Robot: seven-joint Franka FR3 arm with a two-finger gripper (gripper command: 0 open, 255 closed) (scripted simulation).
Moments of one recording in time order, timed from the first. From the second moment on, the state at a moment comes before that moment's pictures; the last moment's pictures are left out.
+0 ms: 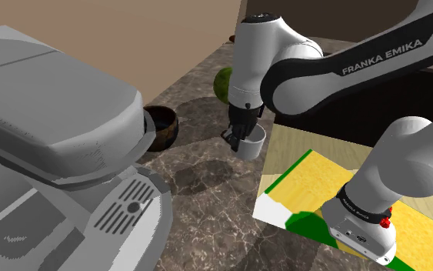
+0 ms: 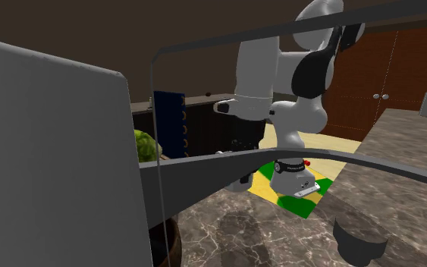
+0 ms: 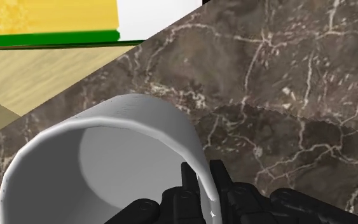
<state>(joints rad) 0.14 -0.43 0.47 -2.56 0.15 2.19 0.47</state>
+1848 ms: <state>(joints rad) 0.11 -0.41 0.43 -2.21 0.11 1.85 0.47</state>
